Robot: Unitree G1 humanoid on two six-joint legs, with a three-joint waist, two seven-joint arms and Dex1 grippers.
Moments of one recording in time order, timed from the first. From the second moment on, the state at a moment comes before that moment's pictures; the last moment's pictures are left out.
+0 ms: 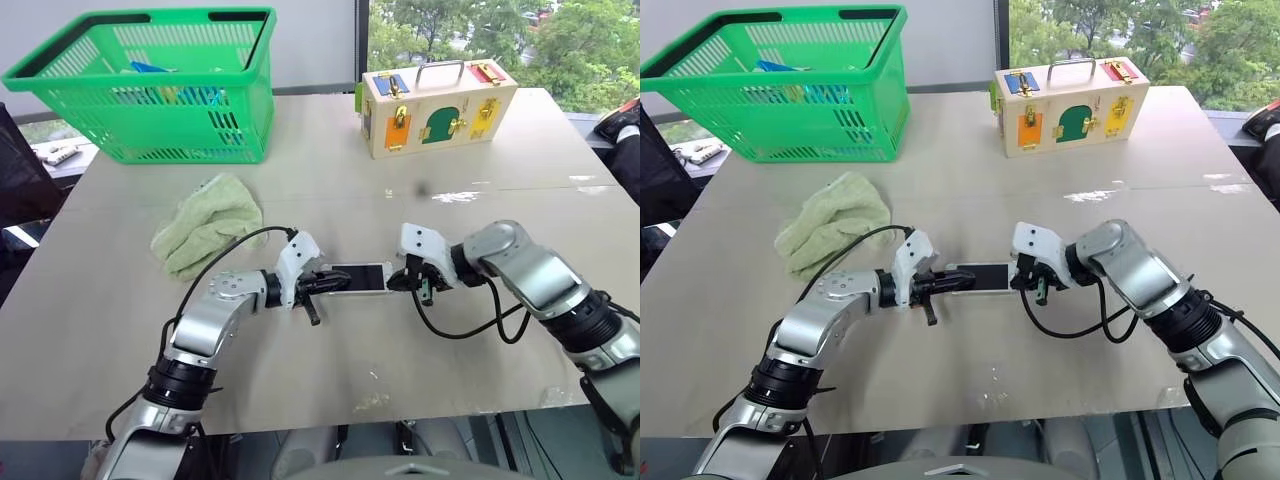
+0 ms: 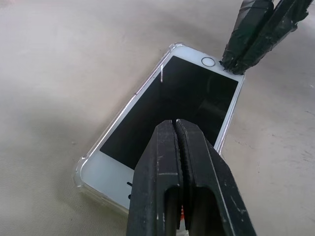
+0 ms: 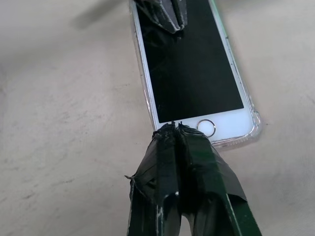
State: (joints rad) left arm -0.30 0.51 -0.17 -0.12 -0.28 0.57 -0.91; right arm -0.70 -0.63 0.56 -0.09 0.13 0.80 1.13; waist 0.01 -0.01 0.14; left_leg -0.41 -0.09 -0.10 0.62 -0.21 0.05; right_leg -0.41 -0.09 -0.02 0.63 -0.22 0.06
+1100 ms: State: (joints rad) left arm -0.25 0.43 0.05 -0.12 -0.48 0.49 -0.89; right arm -0.23 -0.47 0.10 -0.28 0.24 0.50 0.91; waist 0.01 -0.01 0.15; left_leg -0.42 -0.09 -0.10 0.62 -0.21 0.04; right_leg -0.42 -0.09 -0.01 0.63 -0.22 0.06
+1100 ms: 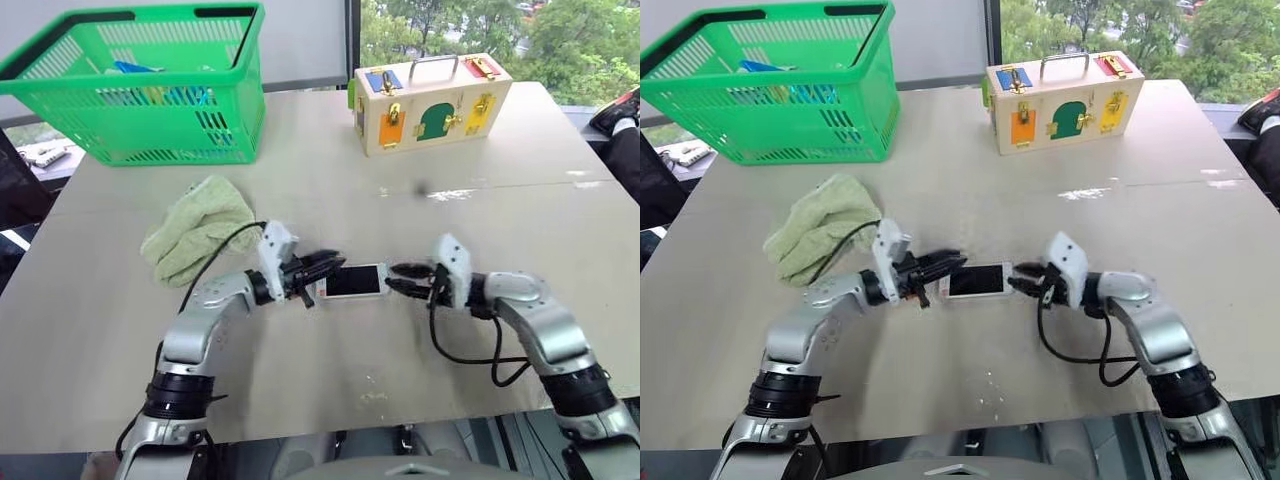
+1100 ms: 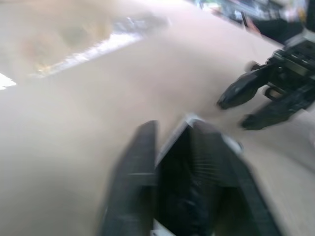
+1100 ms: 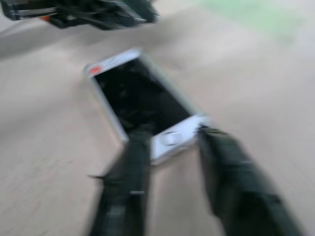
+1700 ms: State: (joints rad) left arm 0.08 0.68 0.25 -0.27 -0.60 0.48 -1.03; right arm 0.20 -0.73 -0.34 -0.59 0.44 0.57 0.89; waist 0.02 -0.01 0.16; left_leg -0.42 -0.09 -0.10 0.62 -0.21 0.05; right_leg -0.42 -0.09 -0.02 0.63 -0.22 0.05
